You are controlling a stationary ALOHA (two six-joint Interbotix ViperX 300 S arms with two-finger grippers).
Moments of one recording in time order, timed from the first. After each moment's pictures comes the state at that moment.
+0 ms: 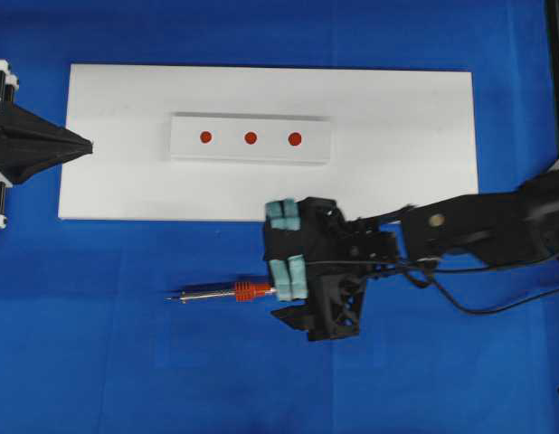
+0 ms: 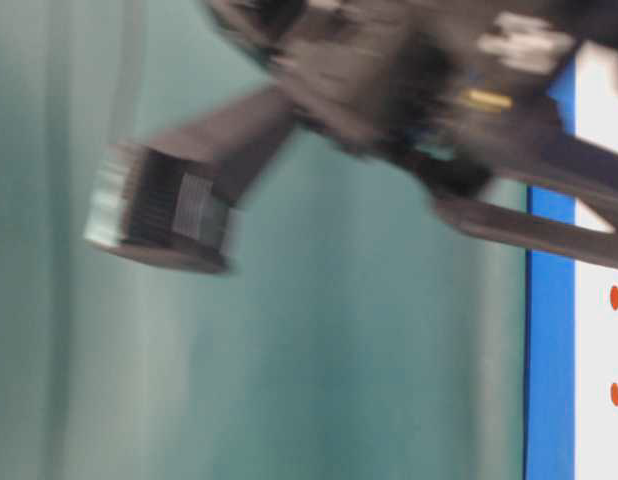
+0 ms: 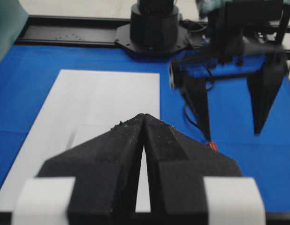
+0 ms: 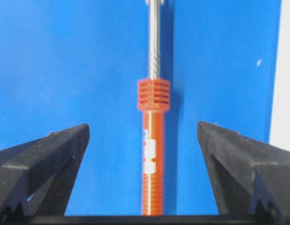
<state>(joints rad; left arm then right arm) 0.02 -0.97 1.23 0.00 -0.30 -0.02 0.21 0.07 0.47 0.14 0.22 0.17</state>
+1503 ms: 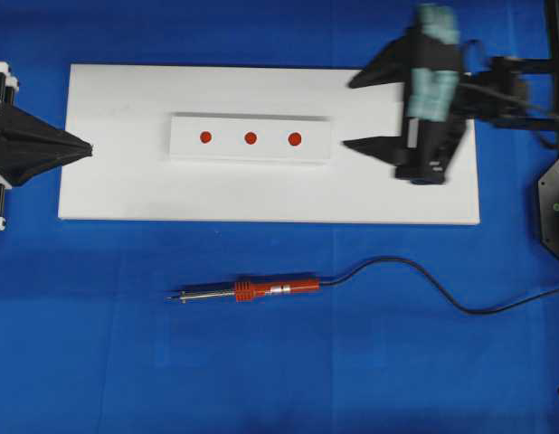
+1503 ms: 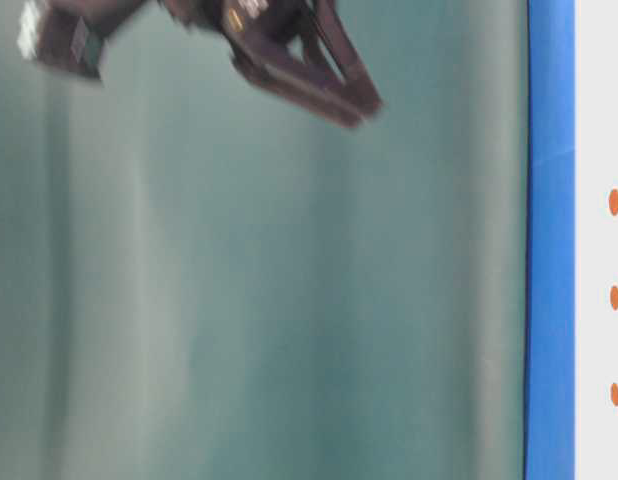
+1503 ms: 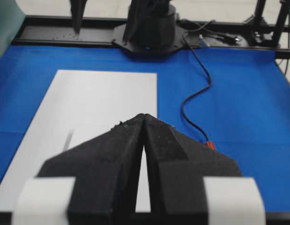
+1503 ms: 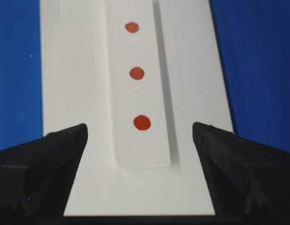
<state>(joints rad) 0.01 -0.97 1.23 0.00 -0.30 -0.02 -0.17 -0.45 0.74 -0.08 0.28 0.13</state>
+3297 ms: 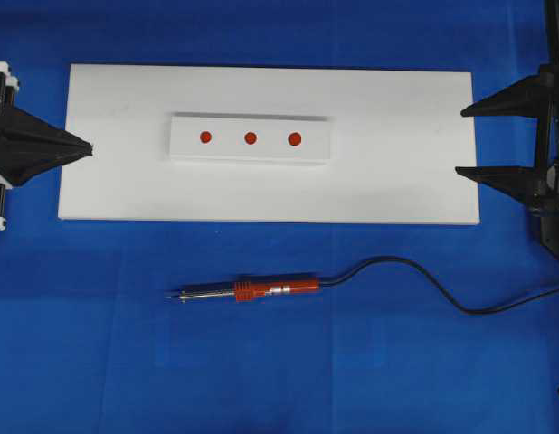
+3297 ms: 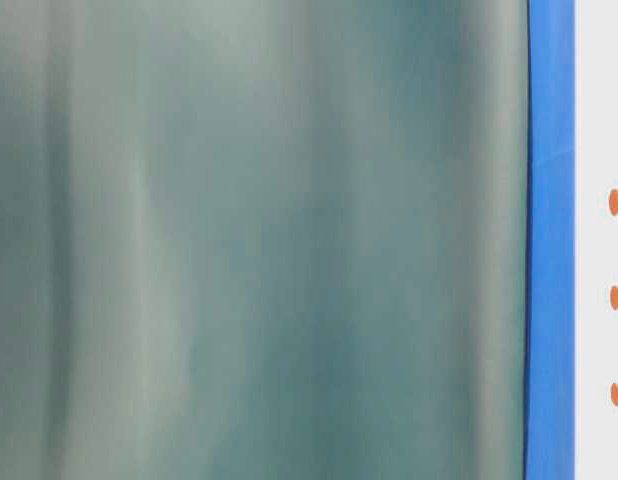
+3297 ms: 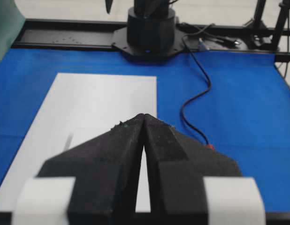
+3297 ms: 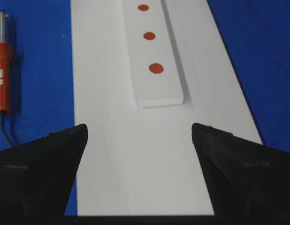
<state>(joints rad) 0.01 -0.97 1.24 0.00 -0.31 -0.02 -0.16 -1.03 1.21 -0.02 0.19 0.15</state>
